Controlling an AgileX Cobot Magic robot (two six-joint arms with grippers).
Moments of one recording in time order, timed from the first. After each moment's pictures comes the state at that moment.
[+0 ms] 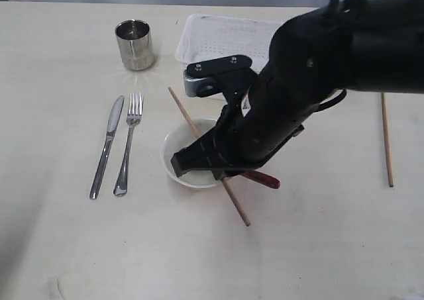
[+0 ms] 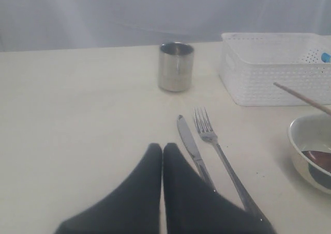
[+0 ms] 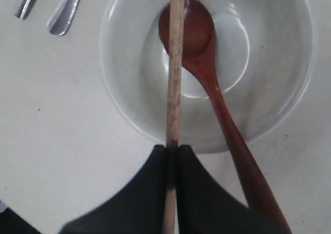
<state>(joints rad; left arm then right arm) -0.22 0.00 0.00 -0.17 0.34 0.11 0.83 1.62 -0.96 0.19 0.69 0.18</state>
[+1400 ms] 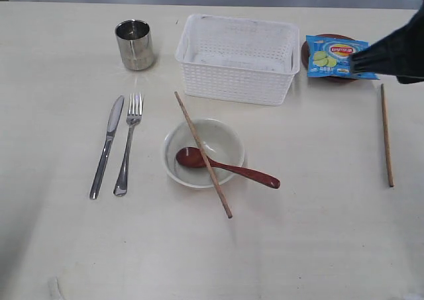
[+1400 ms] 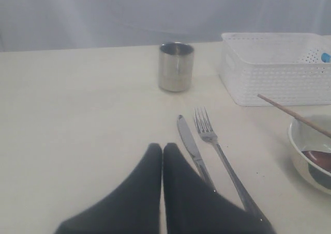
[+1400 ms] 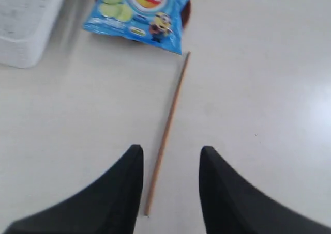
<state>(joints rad) -0.22 0.00 0.00 -0.17 0.34 0.11 0.60 1.24 -0.91 -0.71 1.03 0.77</state>
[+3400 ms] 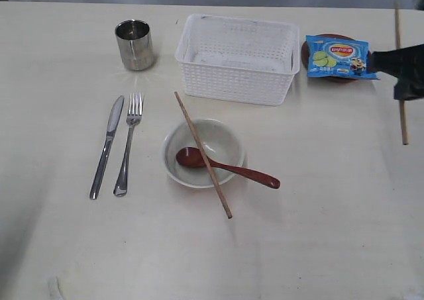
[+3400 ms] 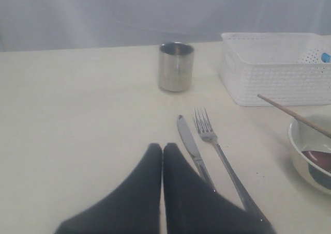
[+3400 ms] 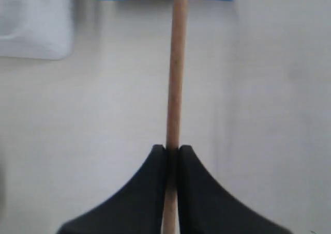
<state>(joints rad) -0.22 0.00 0.00 -0.17 0.34 0.11 0.12 1.33 -0.85 -0.03 0.71 0.17</state>
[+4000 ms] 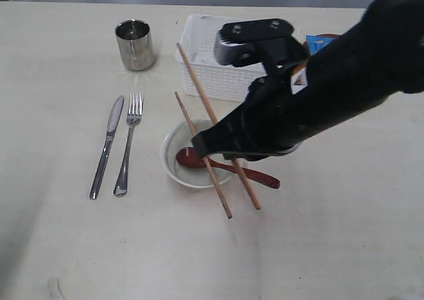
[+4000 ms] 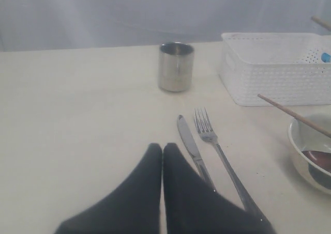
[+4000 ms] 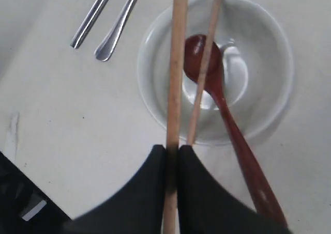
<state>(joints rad) -0.22 0.00 0.00 -0.17 0.34 0.11 0.79 1.40 -0.89 0.26 0.68 0.08</state>
